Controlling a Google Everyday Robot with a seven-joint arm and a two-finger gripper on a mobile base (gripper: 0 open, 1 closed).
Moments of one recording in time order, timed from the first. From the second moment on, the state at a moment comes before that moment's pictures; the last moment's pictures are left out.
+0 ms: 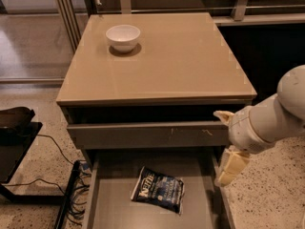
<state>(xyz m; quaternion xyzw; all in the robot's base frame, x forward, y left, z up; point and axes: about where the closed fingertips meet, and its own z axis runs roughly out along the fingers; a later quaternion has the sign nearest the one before) 0.434 -0.175 0.766 -0.64 0.74 0.08 0.22</state>
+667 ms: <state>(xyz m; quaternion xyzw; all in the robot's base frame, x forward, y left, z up) 0.436 -0.165 0.660 -0.62 0.73 0.12 0.26</state>
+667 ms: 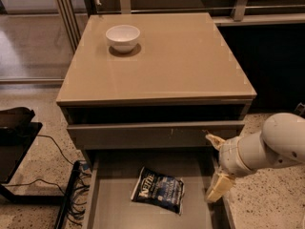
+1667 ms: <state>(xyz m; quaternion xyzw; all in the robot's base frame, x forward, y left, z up) 0.443 -0.152 0.592 -0.61 0.74 0.14 0.24</state>
